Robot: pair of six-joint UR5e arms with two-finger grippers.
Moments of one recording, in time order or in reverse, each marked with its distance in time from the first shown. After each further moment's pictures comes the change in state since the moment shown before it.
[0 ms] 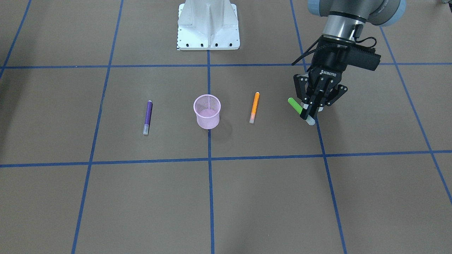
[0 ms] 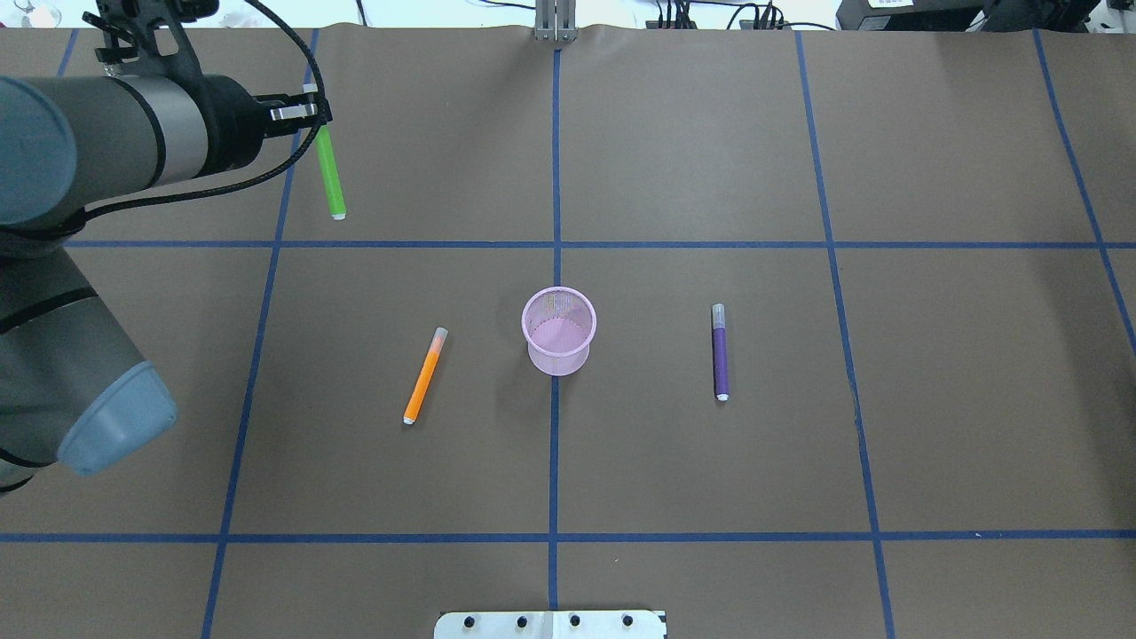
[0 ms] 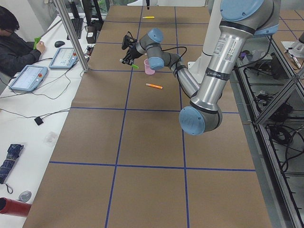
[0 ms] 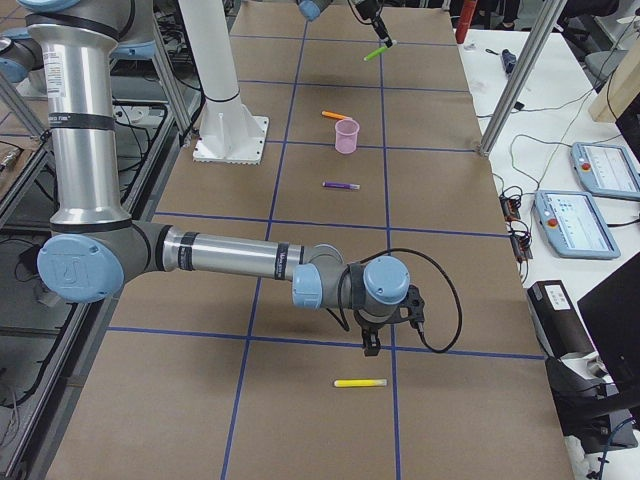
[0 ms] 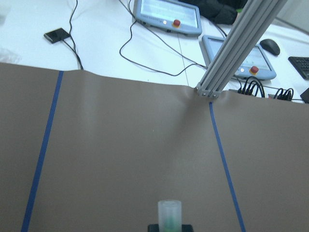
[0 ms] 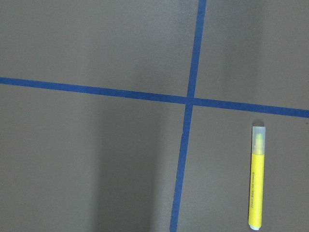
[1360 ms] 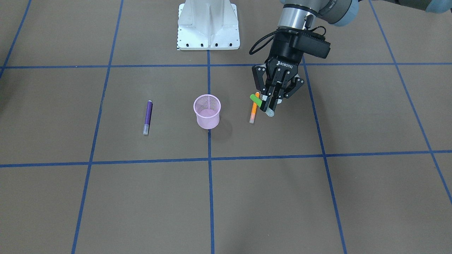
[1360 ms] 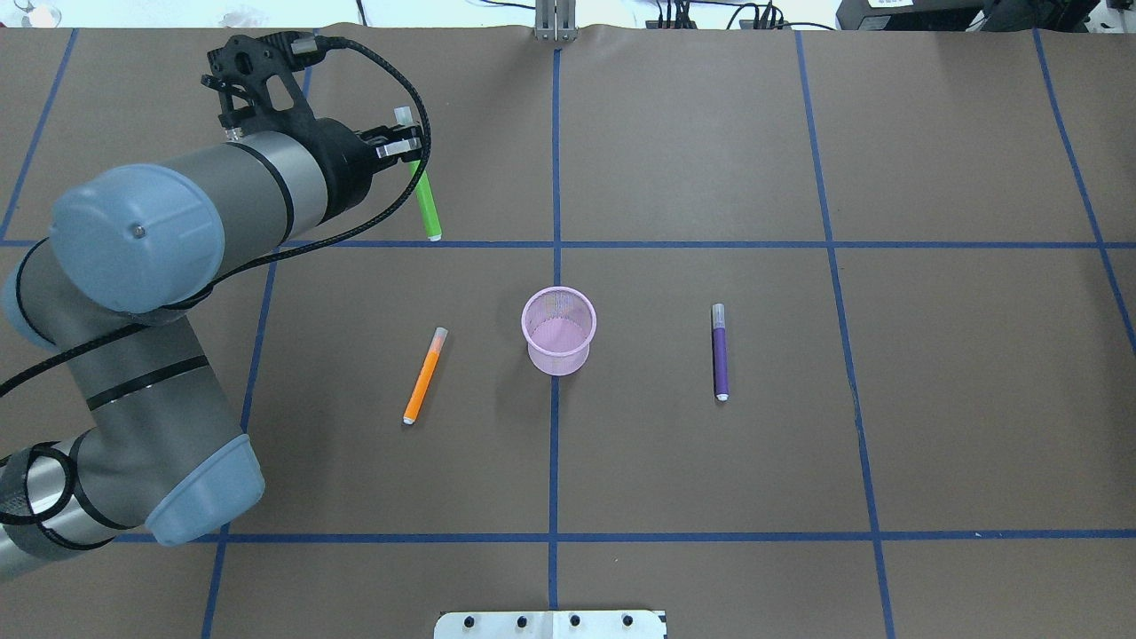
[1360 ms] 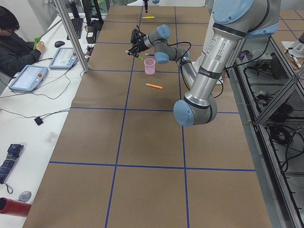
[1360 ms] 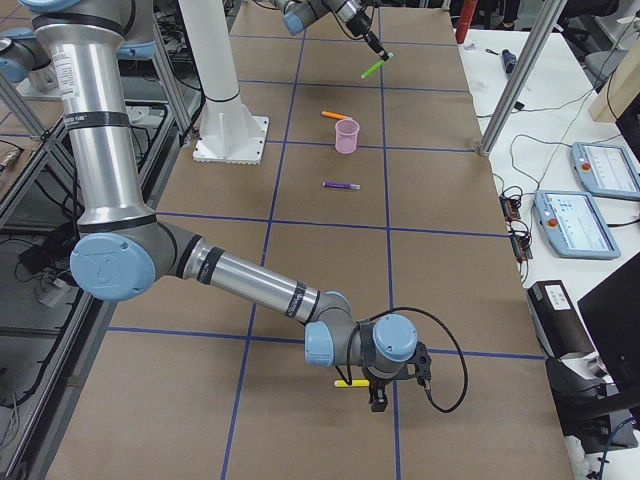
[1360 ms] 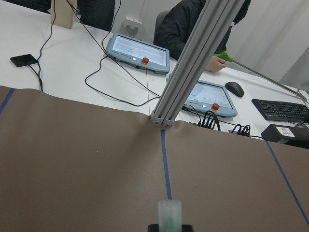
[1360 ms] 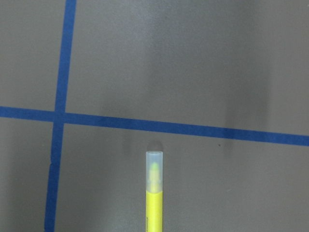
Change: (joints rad) left arm 0.144 -0.090 0.025 0.001 0.176 -0.079; right arm -0.006 0.110 -0.358 0.235 -0.088 0.066
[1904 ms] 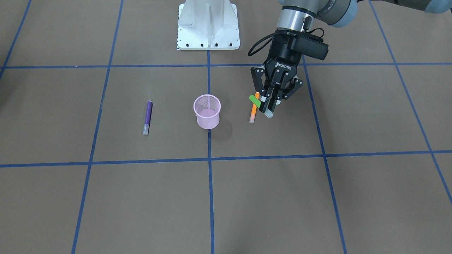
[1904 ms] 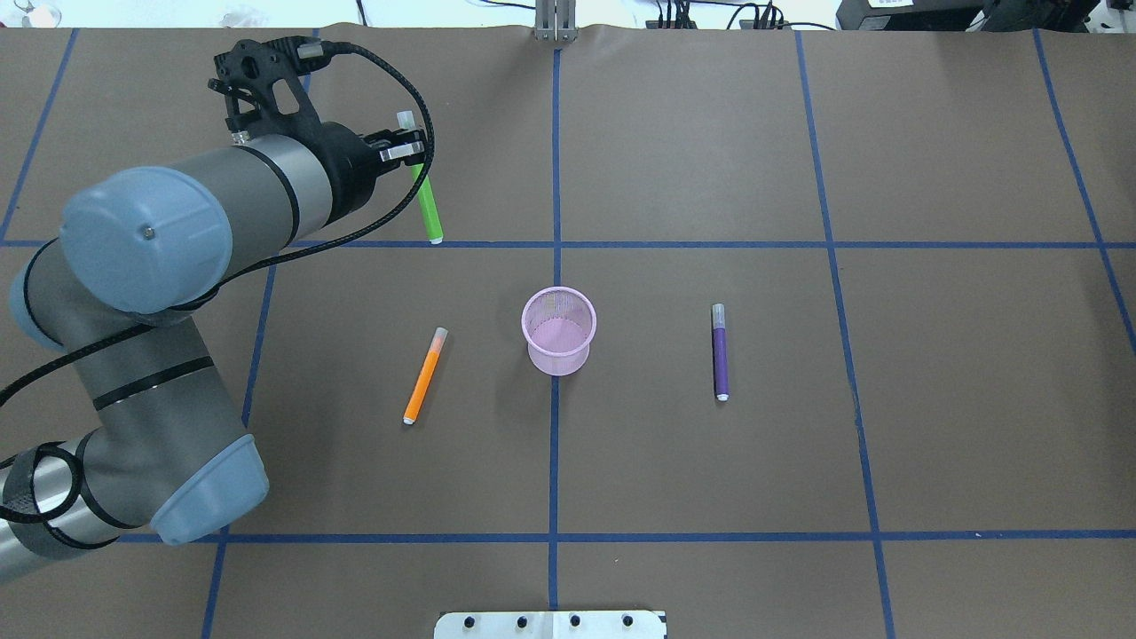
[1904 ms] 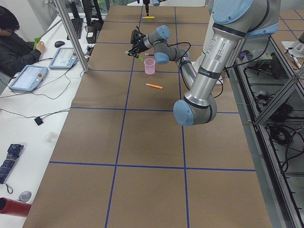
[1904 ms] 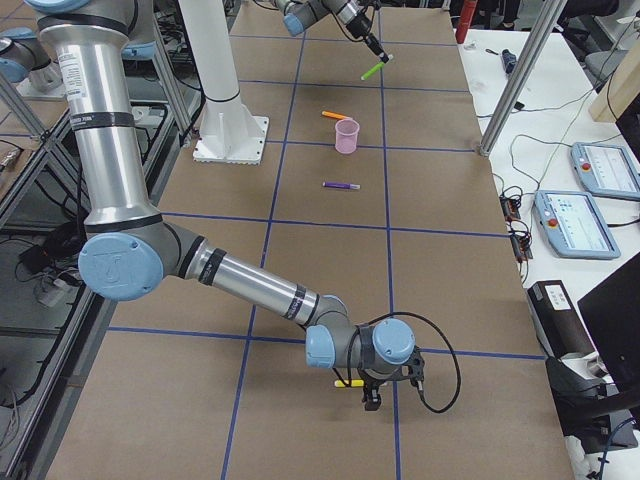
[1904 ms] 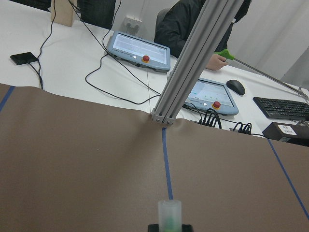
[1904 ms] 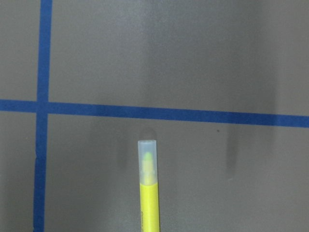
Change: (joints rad) left arm 0.002 -0.002 0.012 -0.001 -0.001 0.000; right arm -0.062 0.010 -0.039 0.017 0.006 0.010
